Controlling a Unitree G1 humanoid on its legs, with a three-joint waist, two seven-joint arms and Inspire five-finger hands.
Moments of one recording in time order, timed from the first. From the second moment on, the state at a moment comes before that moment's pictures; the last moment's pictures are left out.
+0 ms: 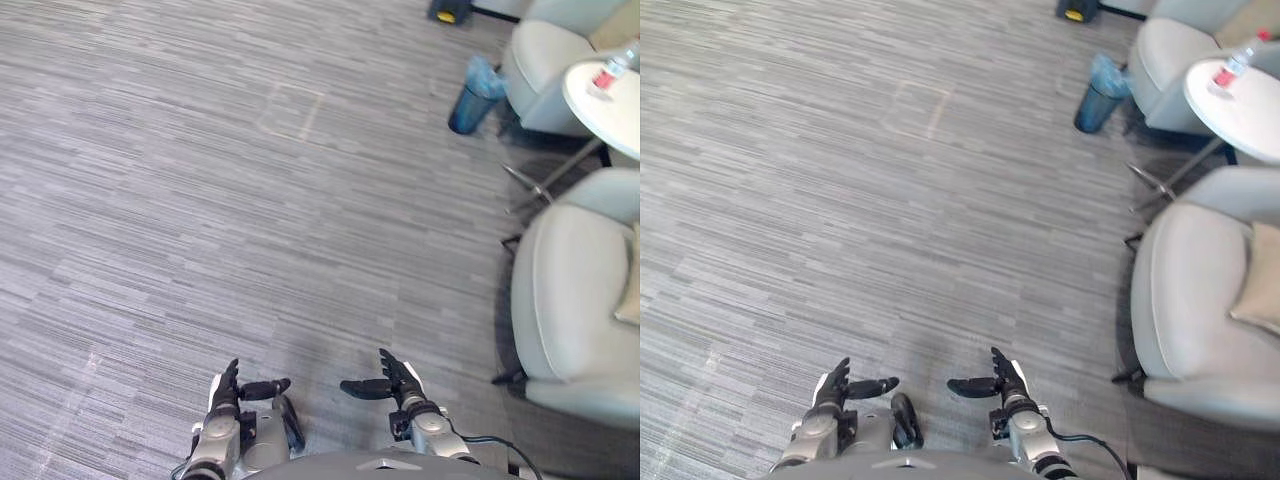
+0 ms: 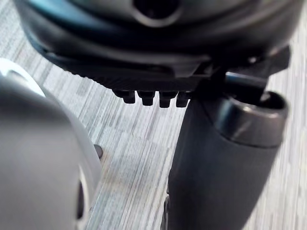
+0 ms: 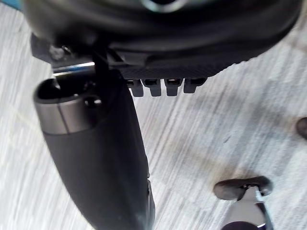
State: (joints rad) left arm 0.05 0.11 0.06 0.97 -0.07 -0.08 0.16; right arm 0.00 0.01 0.17 0.91 0.00 -0.07 -0.06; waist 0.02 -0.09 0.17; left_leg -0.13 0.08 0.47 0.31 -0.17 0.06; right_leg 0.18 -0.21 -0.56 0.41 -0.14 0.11
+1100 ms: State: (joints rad) left arm 0.04 0.08 0.17 0.94 -0.08 -0.10 0.16; right arm 0.00 0.01 0.23 0.92 -0.01 -0.06 -0.06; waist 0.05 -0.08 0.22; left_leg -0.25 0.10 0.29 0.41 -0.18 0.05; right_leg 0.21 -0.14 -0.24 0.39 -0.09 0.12
